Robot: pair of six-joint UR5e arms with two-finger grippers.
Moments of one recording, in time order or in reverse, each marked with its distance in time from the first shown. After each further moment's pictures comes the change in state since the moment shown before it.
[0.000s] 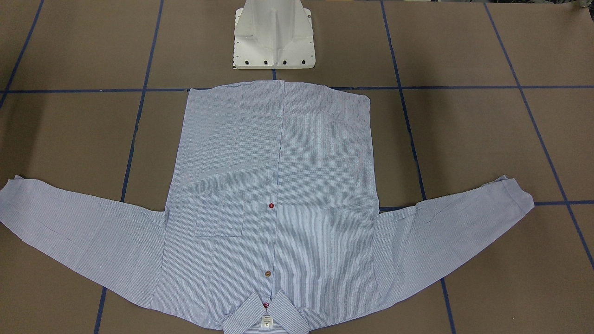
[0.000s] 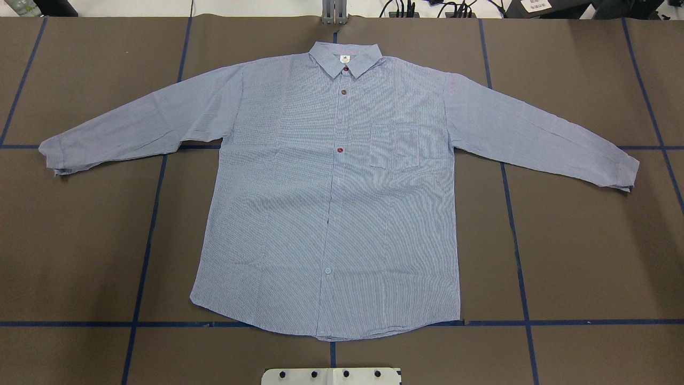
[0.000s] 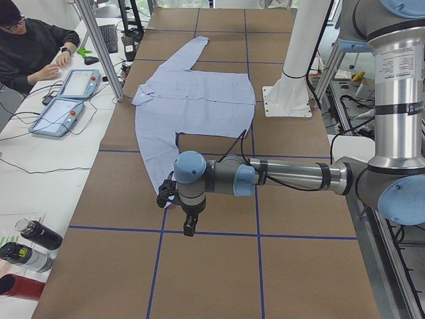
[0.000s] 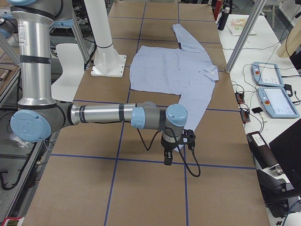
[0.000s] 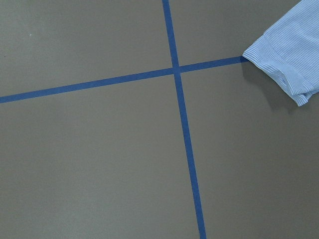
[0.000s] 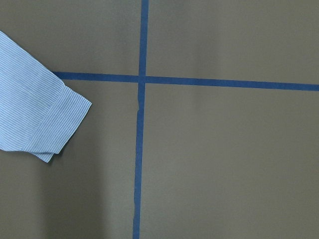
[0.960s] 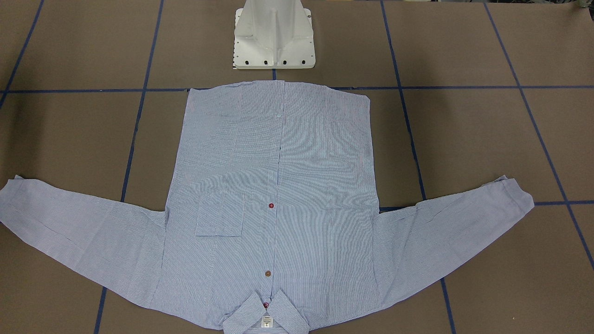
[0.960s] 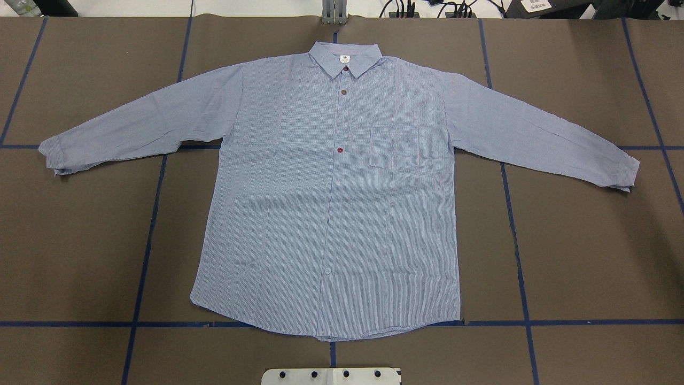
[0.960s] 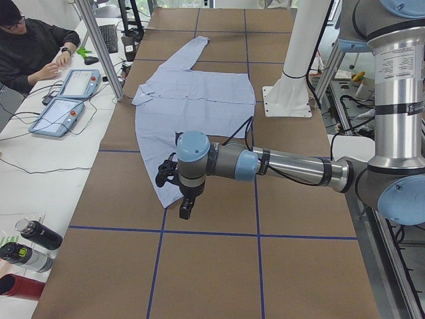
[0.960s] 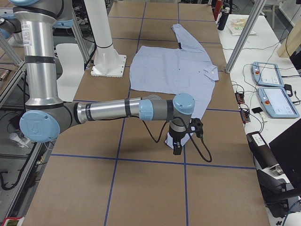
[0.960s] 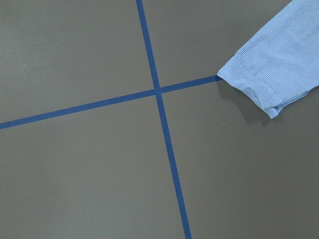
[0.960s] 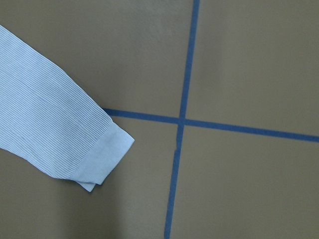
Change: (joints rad) left arm 0.002 -0.012 -0.107 -0.001 -0.006 -0.005; right arm -0.042 0.083 0.014 0.027 0.020 0.005
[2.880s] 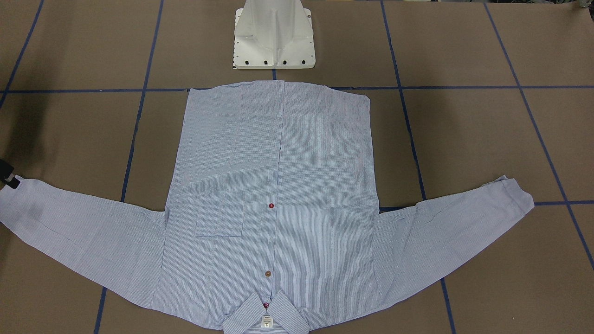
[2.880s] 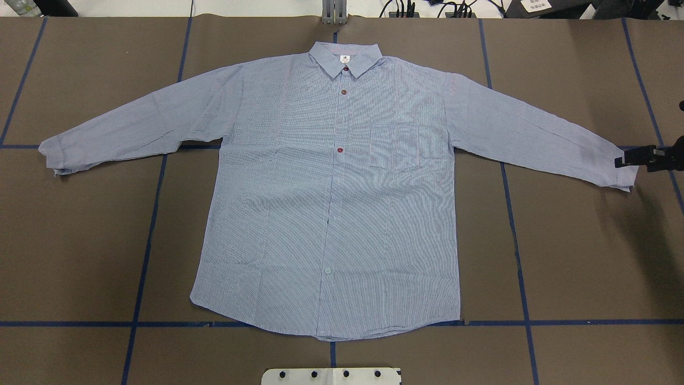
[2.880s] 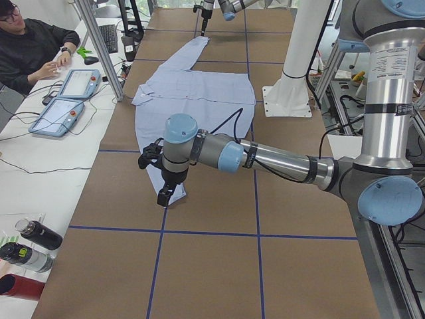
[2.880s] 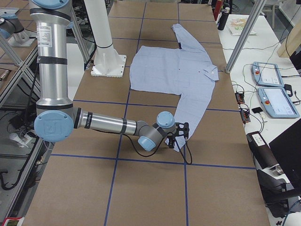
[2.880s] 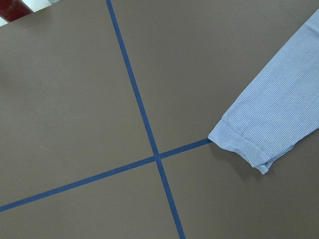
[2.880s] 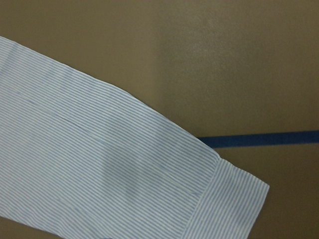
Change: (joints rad) left arm 0.000 -0.085 0.039 -0.077 0.059 -0.004; right arm -0.343 -0.083 -0.354 1.113 -0.012 0.904
